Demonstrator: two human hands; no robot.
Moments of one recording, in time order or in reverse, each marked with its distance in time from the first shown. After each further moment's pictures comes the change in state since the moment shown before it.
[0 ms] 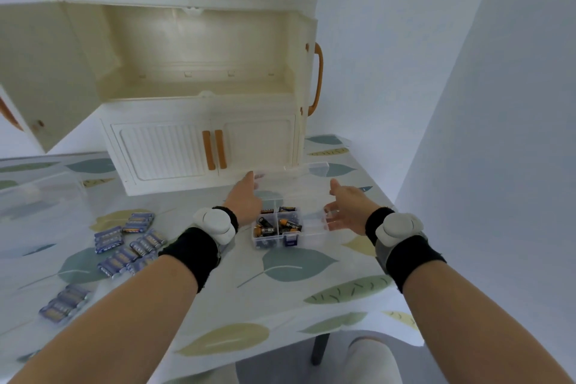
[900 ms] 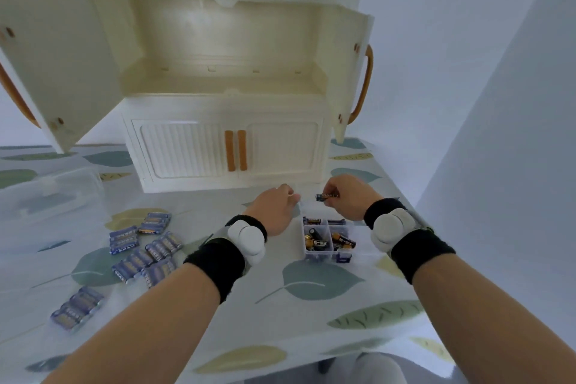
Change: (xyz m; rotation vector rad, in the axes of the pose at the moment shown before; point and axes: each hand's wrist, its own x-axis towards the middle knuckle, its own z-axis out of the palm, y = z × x) left_hand 0.018 -0.003 0.006 0.412 -0.072 0.149; right_hand 0.033 -0.043 0.036 -1.177 0.077 -0.598
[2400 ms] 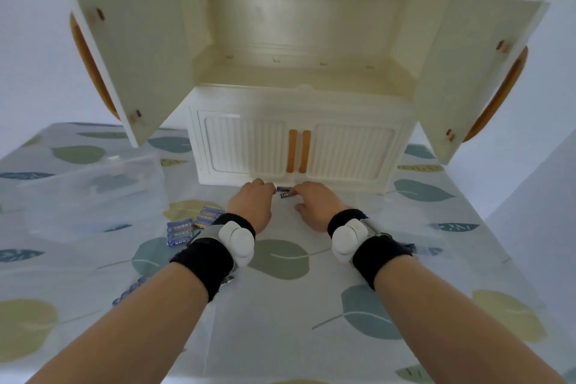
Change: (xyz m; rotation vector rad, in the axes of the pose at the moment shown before) left_hand -0.008 -0.137 -0.049 0.307 0.142 -0.225; right_hand 0.087 -0.138 0.092 -0.044 -0.155 -0.272
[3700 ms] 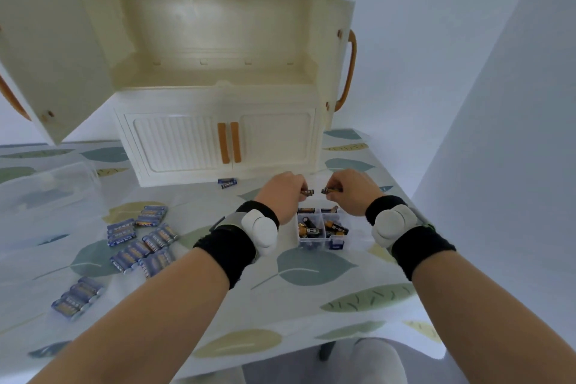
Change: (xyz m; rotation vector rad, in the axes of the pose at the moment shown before) left_hand -0.032 0.179 -0.001 -0.131 0.008 0.434; right_hand -0.157 0.125 -0.061 0.049 0.231 0.309
